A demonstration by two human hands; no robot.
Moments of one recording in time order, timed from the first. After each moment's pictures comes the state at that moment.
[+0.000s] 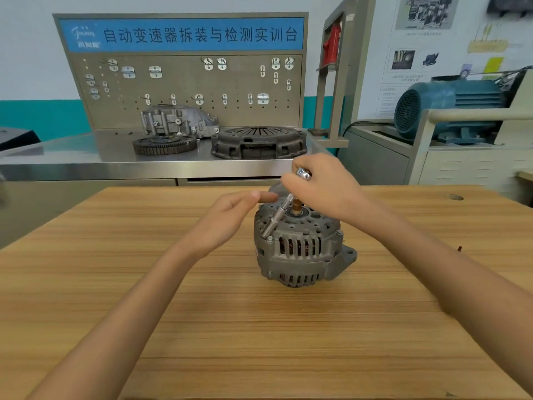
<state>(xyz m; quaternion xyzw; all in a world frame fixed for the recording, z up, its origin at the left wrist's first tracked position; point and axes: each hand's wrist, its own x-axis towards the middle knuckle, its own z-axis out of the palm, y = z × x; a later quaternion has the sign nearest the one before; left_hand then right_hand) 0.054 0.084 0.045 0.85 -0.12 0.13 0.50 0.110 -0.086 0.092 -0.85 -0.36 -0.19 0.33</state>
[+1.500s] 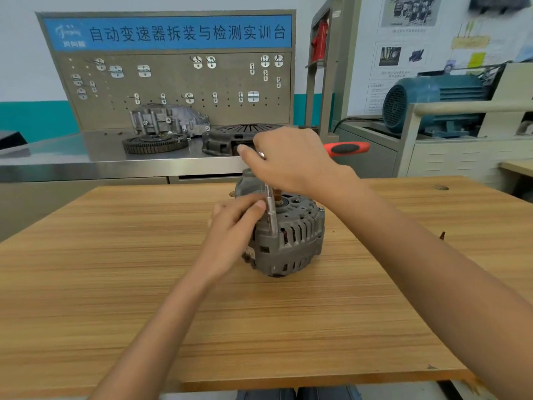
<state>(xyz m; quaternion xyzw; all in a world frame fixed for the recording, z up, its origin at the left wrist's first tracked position) 0.024 0.041 0.023 0.83 -0.04 0.25 0.49 0.096 -0.061 0.115 -0.86 -0.38 -0.33 0.08</state>
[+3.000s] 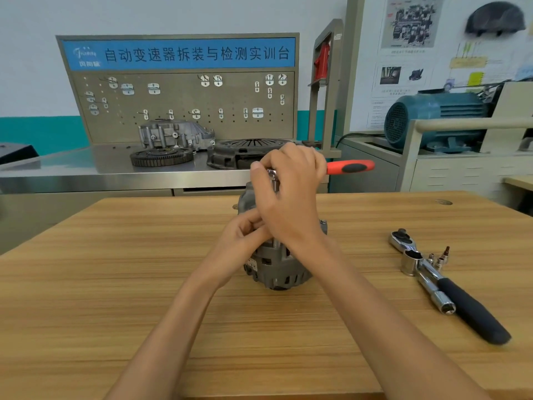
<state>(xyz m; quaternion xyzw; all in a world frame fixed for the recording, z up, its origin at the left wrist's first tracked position) 0.037 0.045 0.018 0.73 -0.21 0.17 0.63 0.058 -0.048 0.075 -0.70 -0.31 -0.42 0.48</state>
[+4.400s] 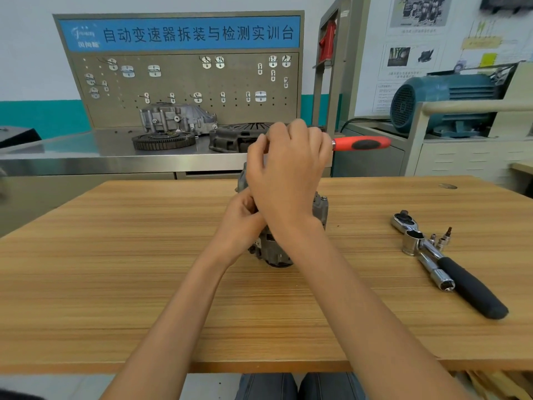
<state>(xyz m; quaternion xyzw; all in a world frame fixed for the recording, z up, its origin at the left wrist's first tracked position) 0.043 0.039 0.007 0.73 -0.18 0.25 0.61 0.062 -0.033 0.062 -0.73 -0.17 -0.57 0.35</state>
